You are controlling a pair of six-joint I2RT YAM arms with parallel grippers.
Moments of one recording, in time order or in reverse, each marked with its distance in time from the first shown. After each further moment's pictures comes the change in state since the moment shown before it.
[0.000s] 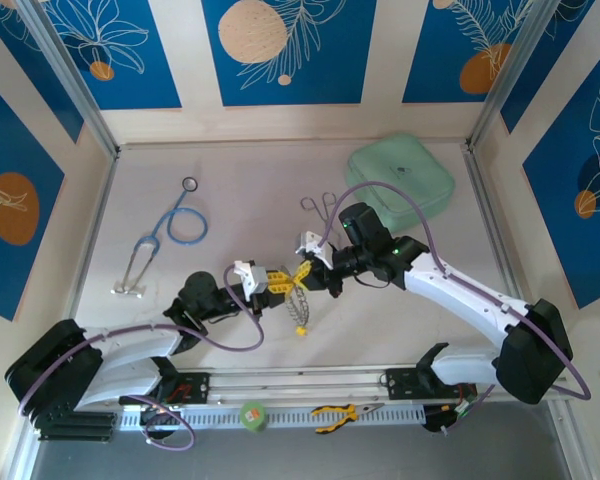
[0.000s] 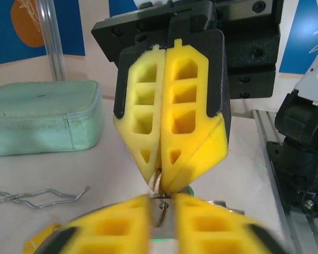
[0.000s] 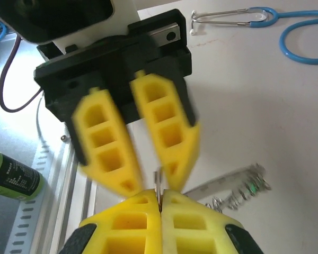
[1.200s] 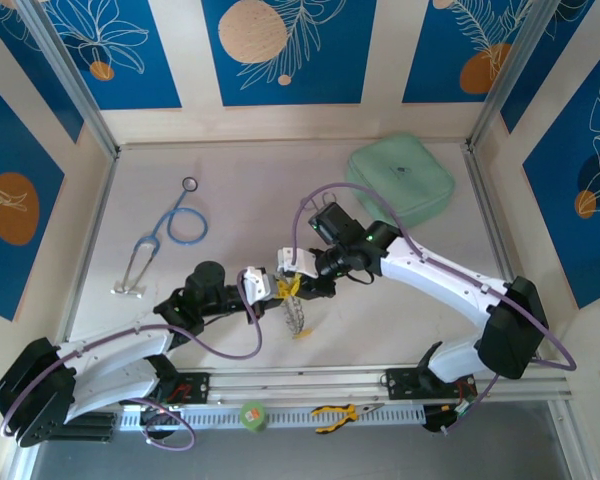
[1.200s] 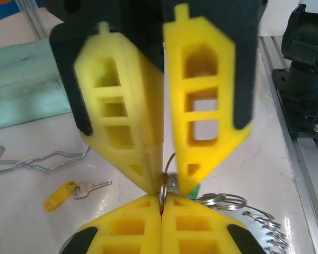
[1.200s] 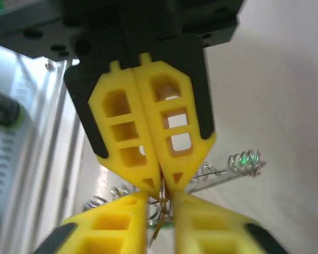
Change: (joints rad) left arm 0.000 -0.133 0.118 -0.531 0.007 0.288; right arm 0.105 0.143 0.220 -0.339 0.203 -0.249
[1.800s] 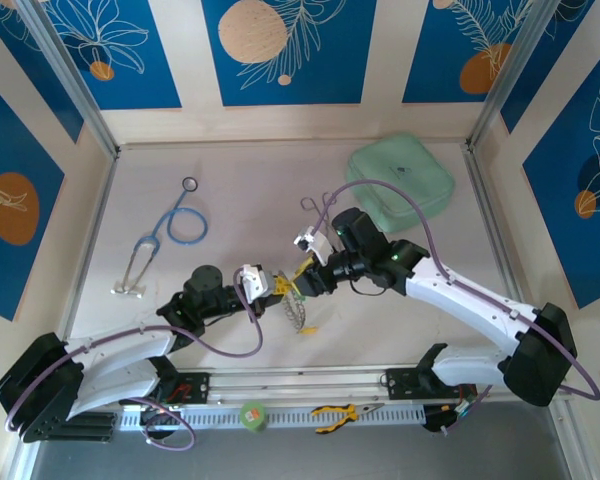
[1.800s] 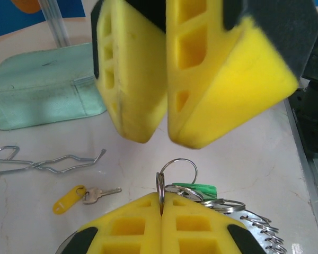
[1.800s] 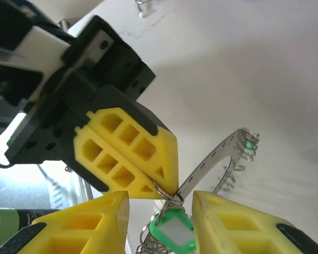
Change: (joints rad) left arm 0.000 0.032 -0.052 0.162 -0.050 -0.082; right arm -0.014 -0.171 -0.177 0.268 0.051 0.715
